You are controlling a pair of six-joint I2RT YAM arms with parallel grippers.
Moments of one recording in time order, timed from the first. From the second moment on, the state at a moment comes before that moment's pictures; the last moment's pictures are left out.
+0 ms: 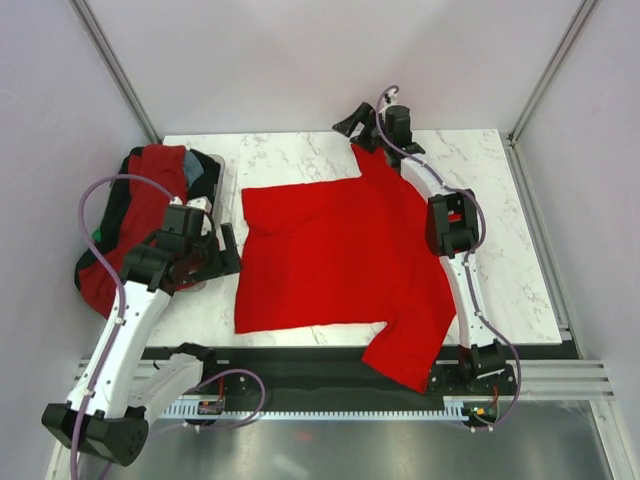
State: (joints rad) left arm -0.24 0.90 1.08 -1.11 -0.04 -0.41; right arm 0.23 2.70 2.41 0.03 -0.38 0.81
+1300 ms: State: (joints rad) left arm -0.19 2.40 2.05 -0.73 0.13 -0.58; right arm 0.05 2.30 1.80 -0.34 -0.09 0.52
